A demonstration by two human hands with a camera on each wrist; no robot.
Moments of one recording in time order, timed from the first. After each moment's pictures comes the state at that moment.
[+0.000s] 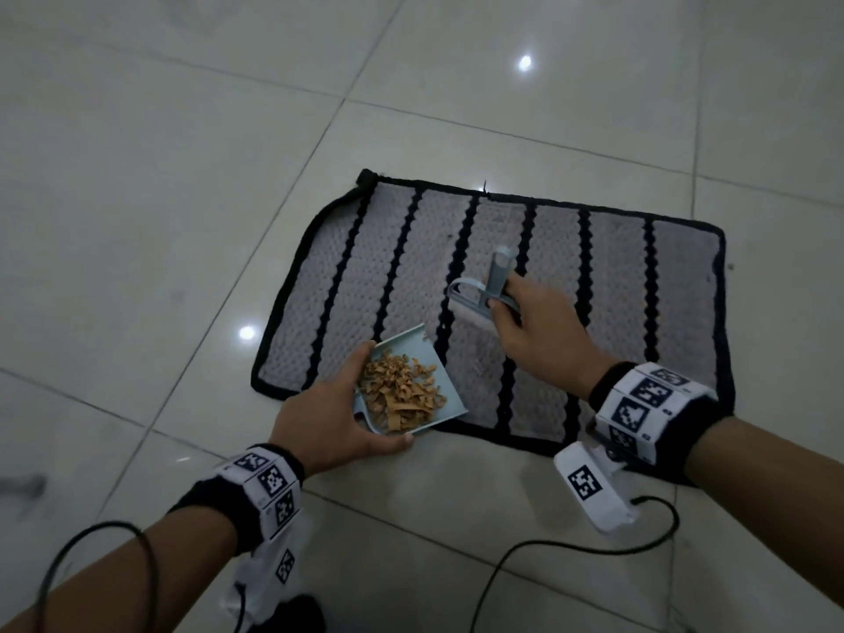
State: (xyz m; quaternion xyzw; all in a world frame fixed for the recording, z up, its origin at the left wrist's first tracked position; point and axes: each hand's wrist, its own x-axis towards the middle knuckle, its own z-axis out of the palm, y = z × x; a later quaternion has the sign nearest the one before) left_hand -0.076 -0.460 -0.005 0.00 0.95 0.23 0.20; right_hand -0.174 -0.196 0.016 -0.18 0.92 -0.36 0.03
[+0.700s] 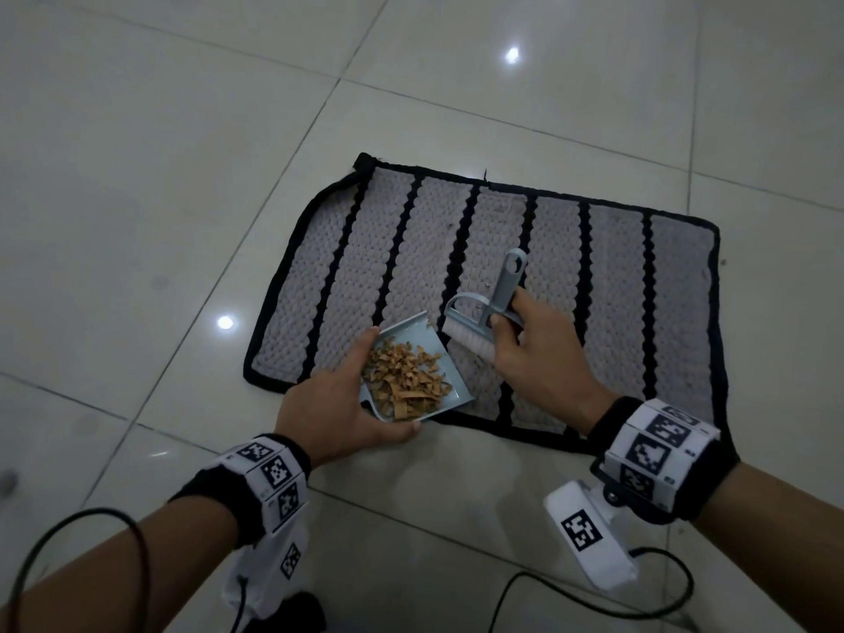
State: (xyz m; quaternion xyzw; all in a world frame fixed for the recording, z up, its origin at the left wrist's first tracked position) left_hand -0.081 -0.463 -0.016 0.00 0.96 0.21 0.18; right_hand -0.139 -0.218 0.021 -0.10 0.91 -0.39 0.03
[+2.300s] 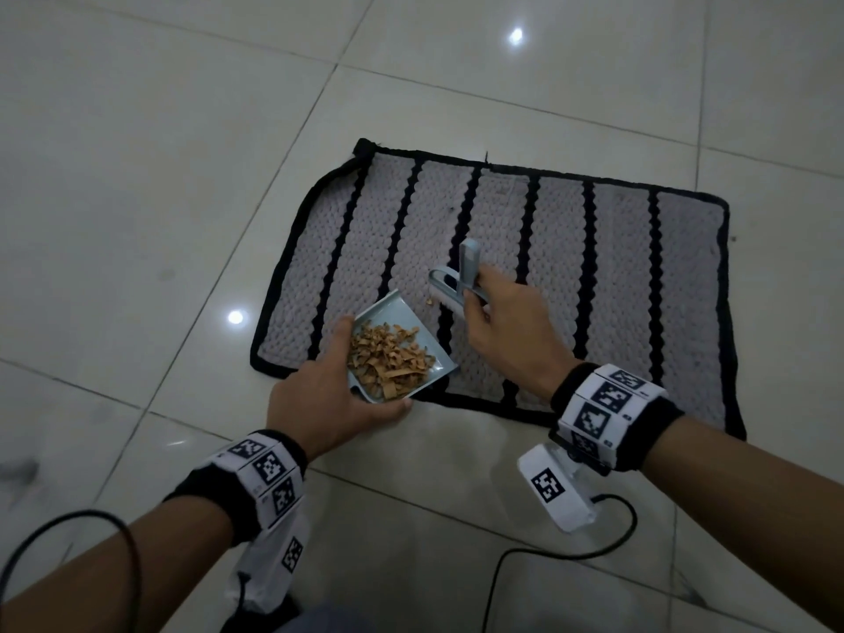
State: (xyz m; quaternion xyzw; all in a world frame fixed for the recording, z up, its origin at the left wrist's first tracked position) left_hand -0.071 -0.464 -0.004 -0.05 0.97 0.19 0.17; right_hand -0.148 -0.241 0.010 -0.15 0.91 -0.38 -0.01
